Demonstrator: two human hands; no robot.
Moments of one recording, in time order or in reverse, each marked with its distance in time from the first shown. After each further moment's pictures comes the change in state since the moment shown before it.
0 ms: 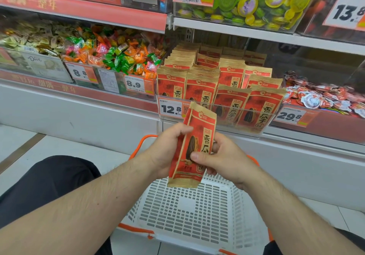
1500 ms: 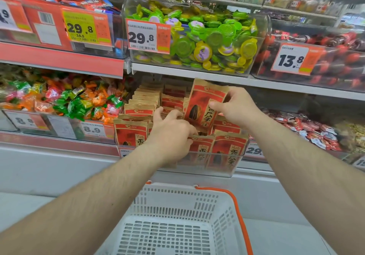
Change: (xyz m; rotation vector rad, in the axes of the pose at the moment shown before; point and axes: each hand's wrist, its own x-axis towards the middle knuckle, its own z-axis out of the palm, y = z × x) left_hand 0.115 0.095 0.042 1.920 0.272 0.504; right_hand 0.099 -0.123 -0.154 -0.466 0.571 -0.210
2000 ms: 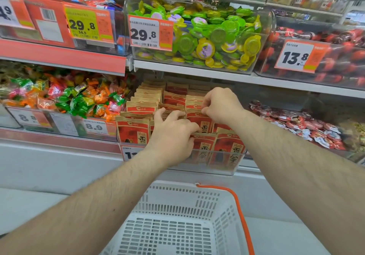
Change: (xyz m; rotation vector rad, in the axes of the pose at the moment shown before) left_hand -0.009 0.001 0.016 -0.032 0.236 0.010; right_hand 0.010 -0.015 0.030 -0.614 -0.076 -0.149
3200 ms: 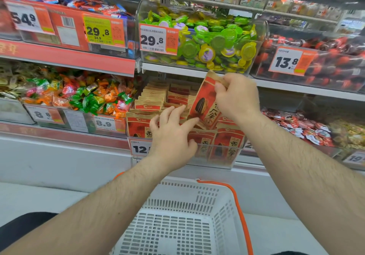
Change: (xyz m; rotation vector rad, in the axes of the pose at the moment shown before) left_hand -0.034 0.009 -0.006 -0.091 0.141 -0.147; right_hand -0.048 -0.016 -0.040 0.202 0.425 0.019
